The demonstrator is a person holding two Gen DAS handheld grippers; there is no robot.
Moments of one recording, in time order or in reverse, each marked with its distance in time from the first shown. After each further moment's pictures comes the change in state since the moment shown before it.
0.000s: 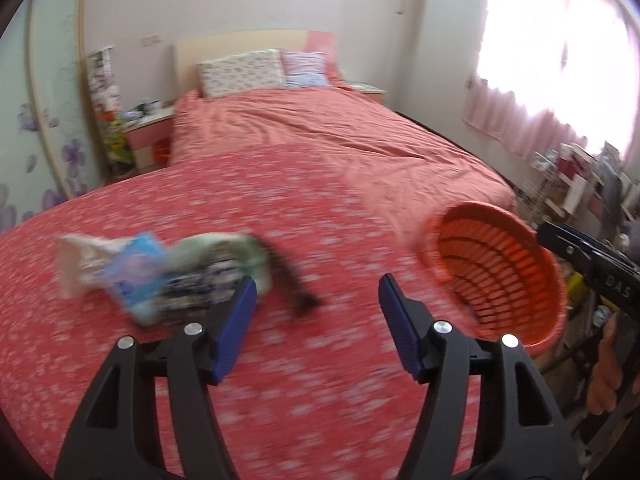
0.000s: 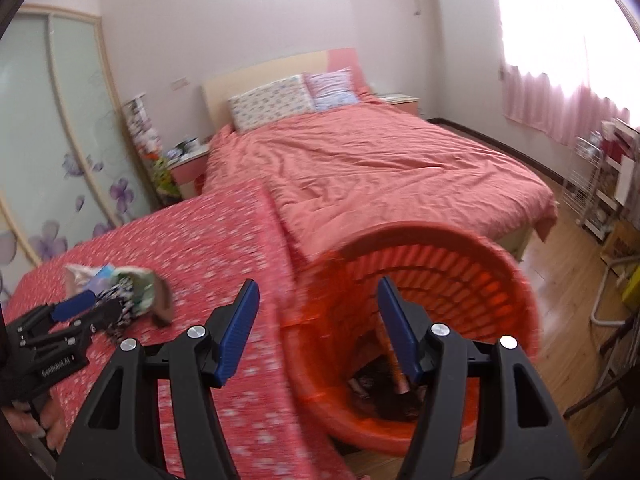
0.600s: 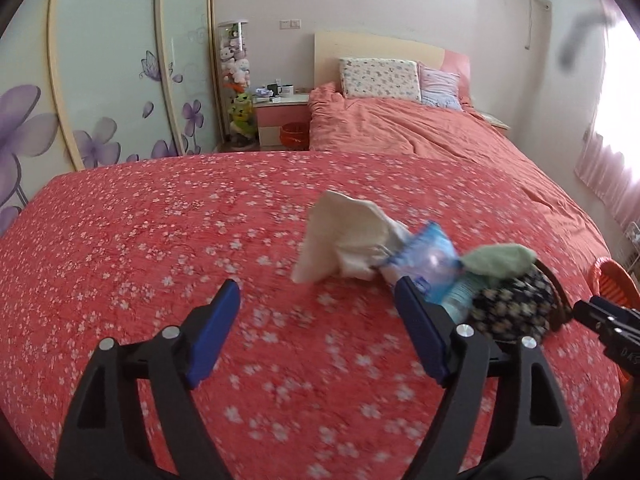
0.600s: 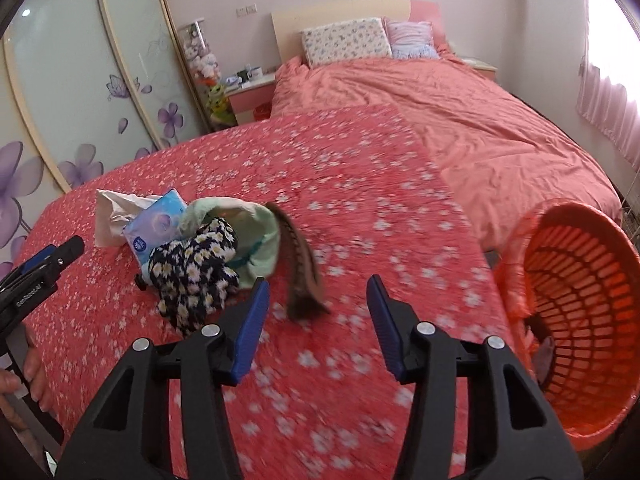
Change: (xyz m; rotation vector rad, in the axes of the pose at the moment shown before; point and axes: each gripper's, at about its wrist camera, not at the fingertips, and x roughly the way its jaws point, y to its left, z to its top) left arm -0.014 0.197 -0.022 -0.245 -0.026 0.324; right arm 0.092 0.148 -0.023 -0.149 0.215 0.135
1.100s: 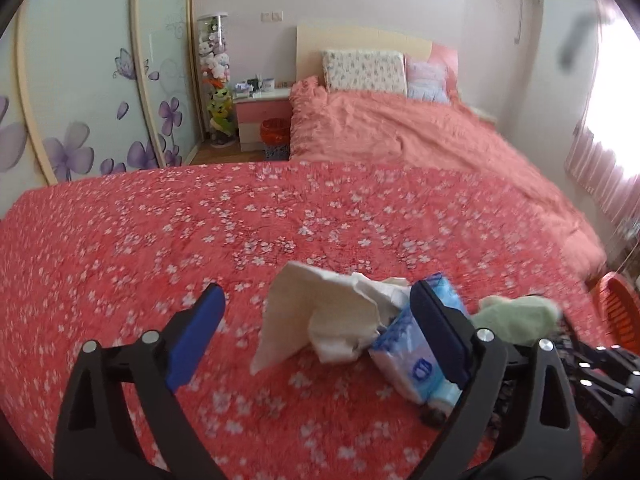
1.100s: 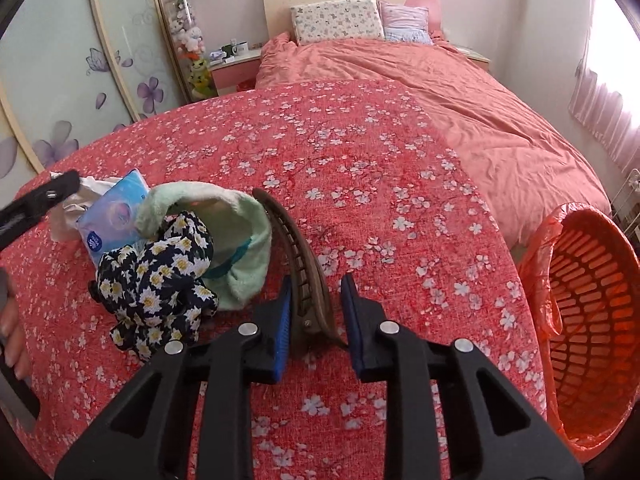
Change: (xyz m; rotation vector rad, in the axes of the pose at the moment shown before) left arm 0.067 -0.019 0.044 0.045 0.046 -0.035; right arm 0.035 0.014 0.003 -0.025 0.073 -0.089
